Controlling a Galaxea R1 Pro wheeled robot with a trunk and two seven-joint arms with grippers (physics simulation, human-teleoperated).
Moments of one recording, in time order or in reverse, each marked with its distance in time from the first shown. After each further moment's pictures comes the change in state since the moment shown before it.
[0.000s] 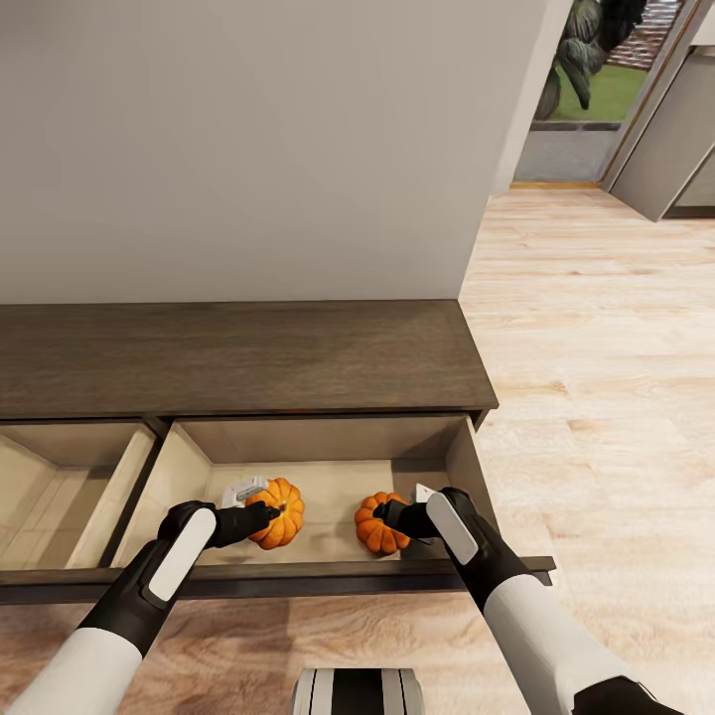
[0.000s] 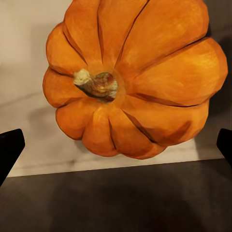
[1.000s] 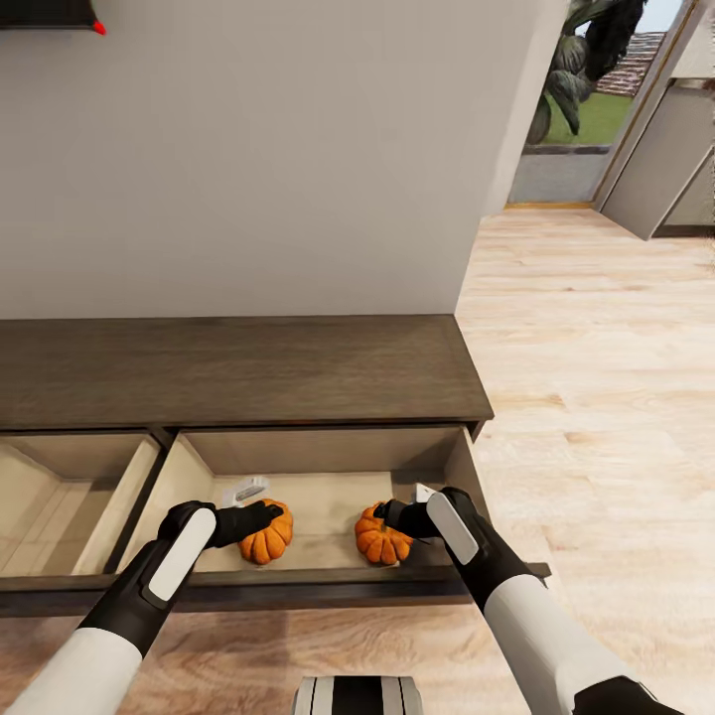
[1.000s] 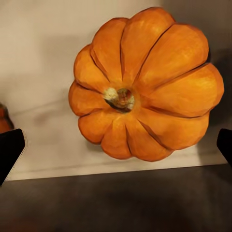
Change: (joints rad) left arm 0.000 0.000 0.000 -0.001 0.001 0.000 0.005; right arm 0.000 -0.001 0.000 -0.001 0.000 0.000 0.000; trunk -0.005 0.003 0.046
